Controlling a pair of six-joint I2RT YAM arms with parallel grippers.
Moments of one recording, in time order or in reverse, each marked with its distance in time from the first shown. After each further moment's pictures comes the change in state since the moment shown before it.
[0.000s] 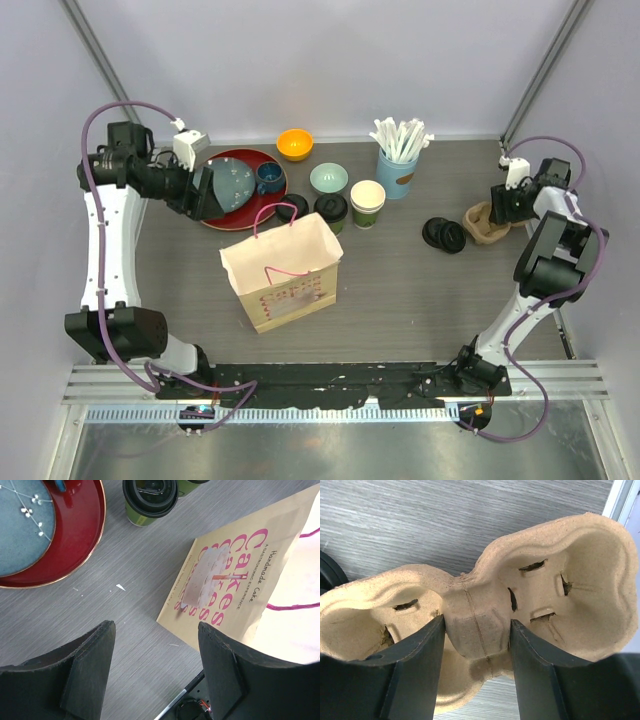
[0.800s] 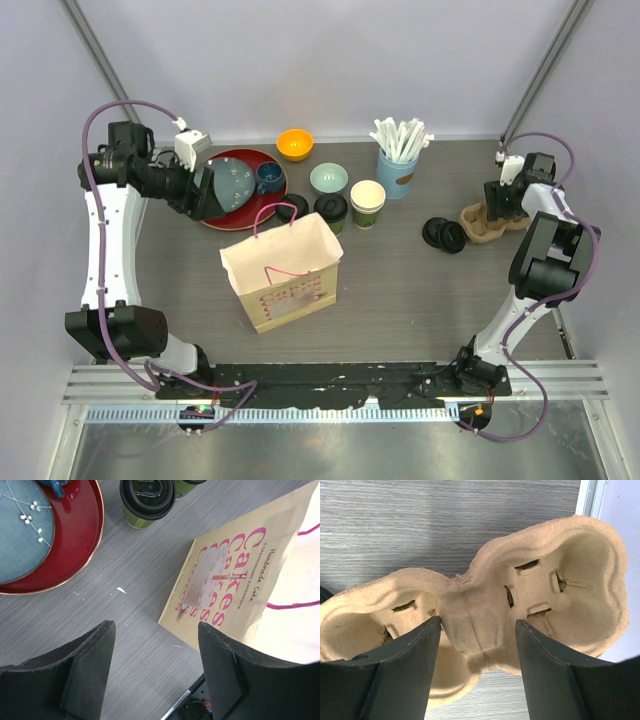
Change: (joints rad) left arm -0.002 0.009 0.002 0.000 0.021 0.031; right arm 0.085 -0.029 -0.011 0.013 0.256 0.215
